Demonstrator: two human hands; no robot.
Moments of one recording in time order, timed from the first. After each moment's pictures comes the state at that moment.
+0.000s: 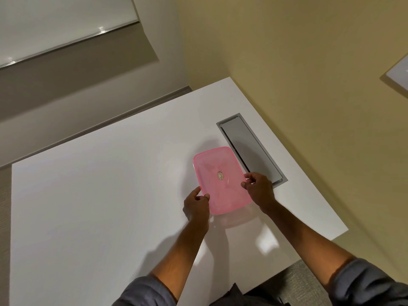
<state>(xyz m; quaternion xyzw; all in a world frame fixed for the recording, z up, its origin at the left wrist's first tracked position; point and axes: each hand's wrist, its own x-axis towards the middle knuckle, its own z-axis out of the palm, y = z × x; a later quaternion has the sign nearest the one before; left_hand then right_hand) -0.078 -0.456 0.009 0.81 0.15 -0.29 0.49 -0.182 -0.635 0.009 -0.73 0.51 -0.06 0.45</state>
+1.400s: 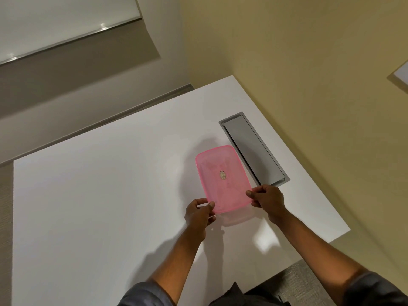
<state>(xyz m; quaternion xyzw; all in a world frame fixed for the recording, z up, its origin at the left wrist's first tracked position) -0.085 -0.424 -0.009 0.71 0.19 -0.42 0.53 -0.221 -0.630 -0.007 -0.60 0.56 -0.04 0.57</state>
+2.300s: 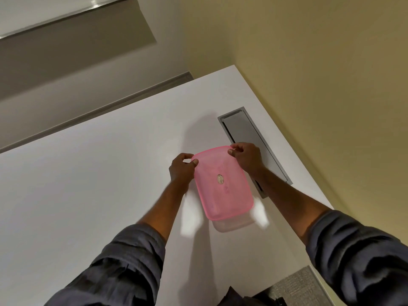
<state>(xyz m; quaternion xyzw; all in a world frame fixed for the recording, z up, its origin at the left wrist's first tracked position) 0.055 -0.508 -0.008 0.82 0.04 -0.31 0.47 -0.072 -0.704 -0.002 -0.78 0.44 -0.06 0.44</state>
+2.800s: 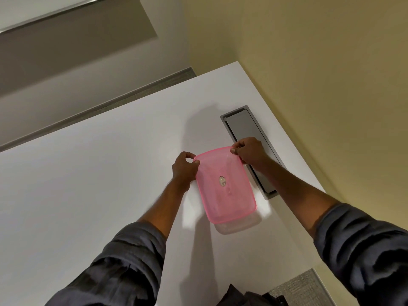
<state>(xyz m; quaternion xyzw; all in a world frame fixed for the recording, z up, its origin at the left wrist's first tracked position) 0.062 -0.517 -0.009 0.83 0.04 -0.34 0.45 -0.054 -0.729 -0.004 -0.77 0.44 0.02 0.47</state>
